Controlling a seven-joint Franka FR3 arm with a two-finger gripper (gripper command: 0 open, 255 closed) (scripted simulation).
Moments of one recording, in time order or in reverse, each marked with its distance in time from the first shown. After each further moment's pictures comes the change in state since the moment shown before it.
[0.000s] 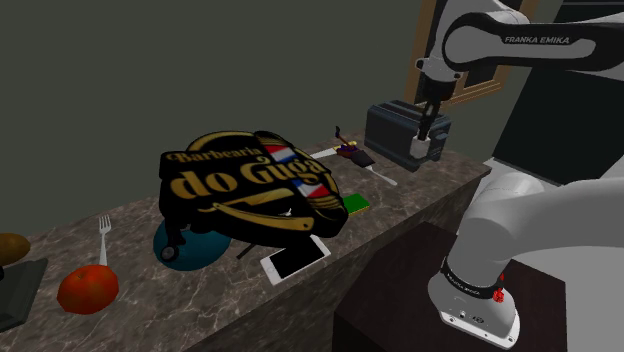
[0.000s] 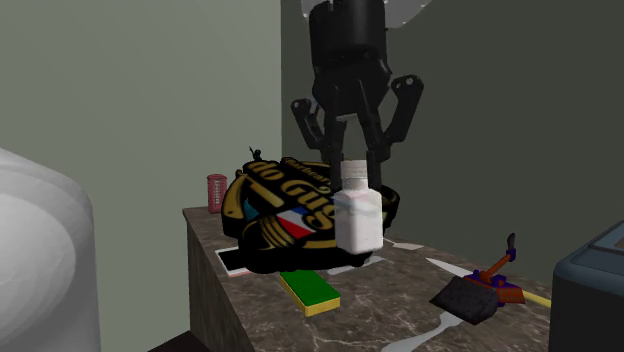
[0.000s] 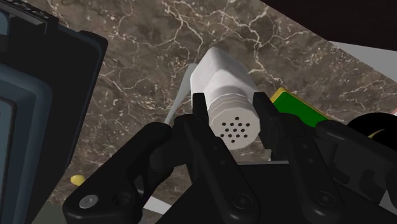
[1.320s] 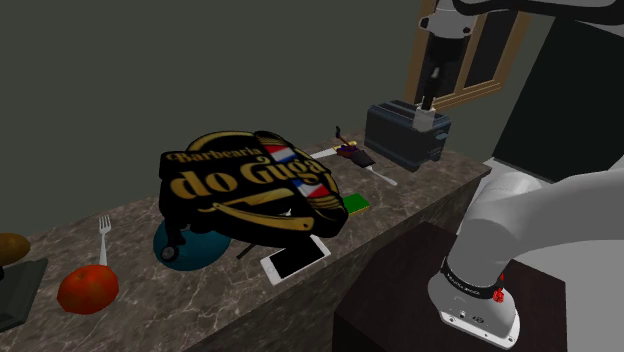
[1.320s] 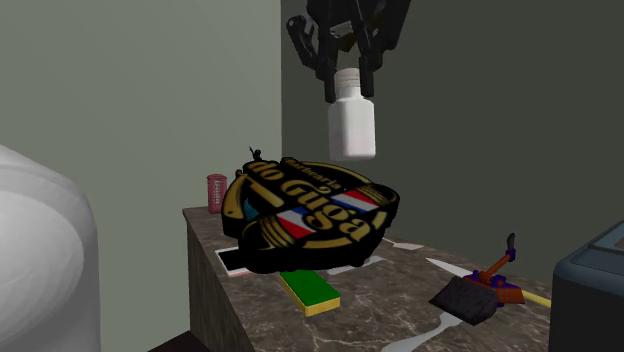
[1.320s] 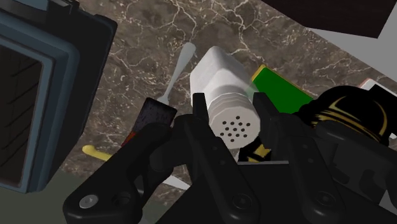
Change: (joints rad) arm 0.034 0.078 0.073 0.275 0.068 -0.202 0.010
